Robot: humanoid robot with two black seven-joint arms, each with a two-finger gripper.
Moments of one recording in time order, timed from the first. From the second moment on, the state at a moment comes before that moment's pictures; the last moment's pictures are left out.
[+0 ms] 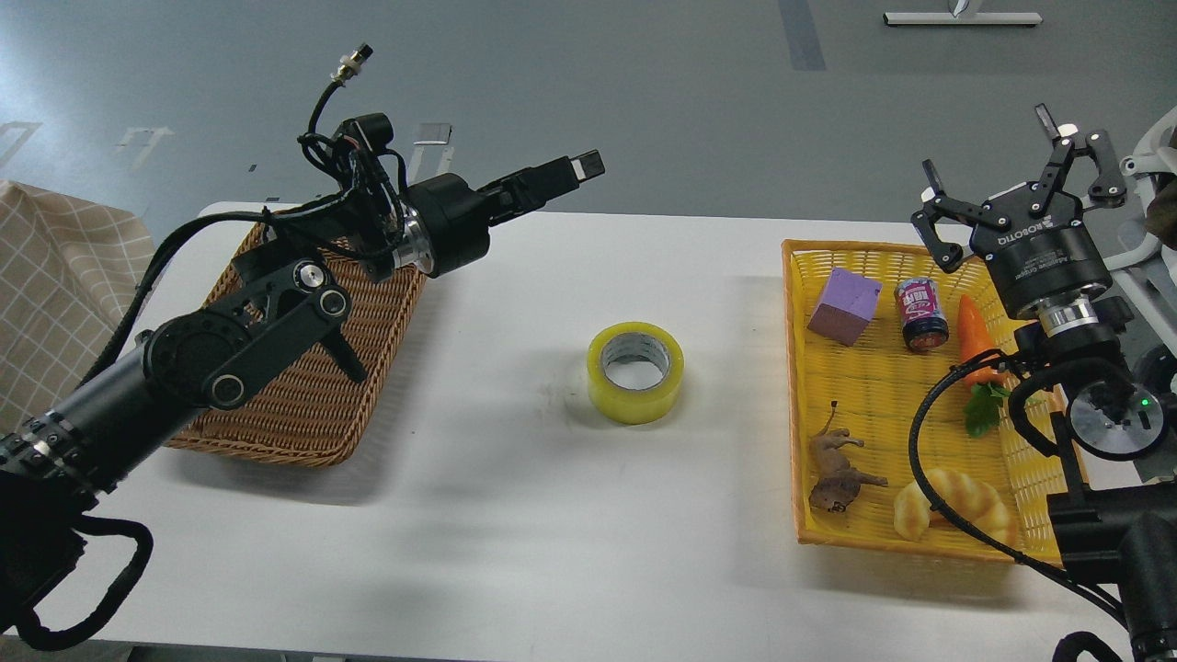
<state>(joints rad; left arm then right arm) -0.77 0.36 -0.79 -1.14 1.44 -0.28 -0.26 0.42 -0.10 1.64 1.01 -0.34 0.49 -0.09</state>
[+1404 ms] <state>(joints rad) -1.16 0.29 -0.08 -1.09 1.44 -0.34 0.11 0.42 -0.09 1.63 1.00 -0.35 0.49 -0.09</state>
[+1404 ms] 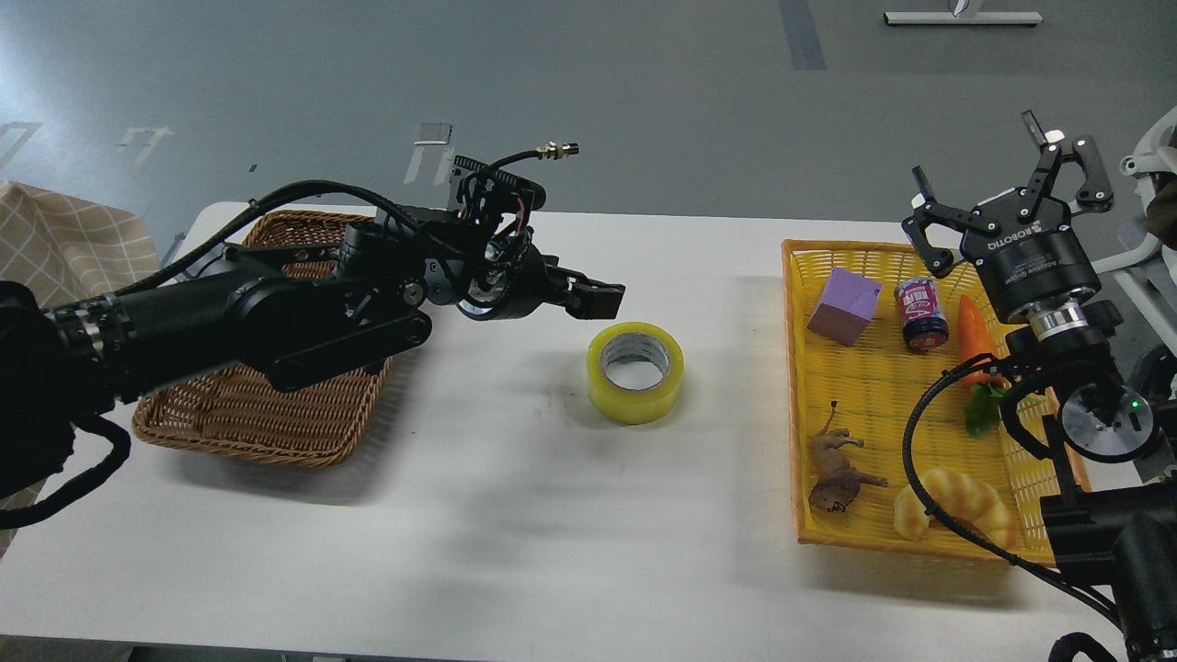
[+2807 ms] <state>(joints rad) -1.14 0.11 0.05 -0.94 1.44 -0.34 0.19 0.41 -0.09 1.64 0.99 -0.35 0.49 -0.09</state>
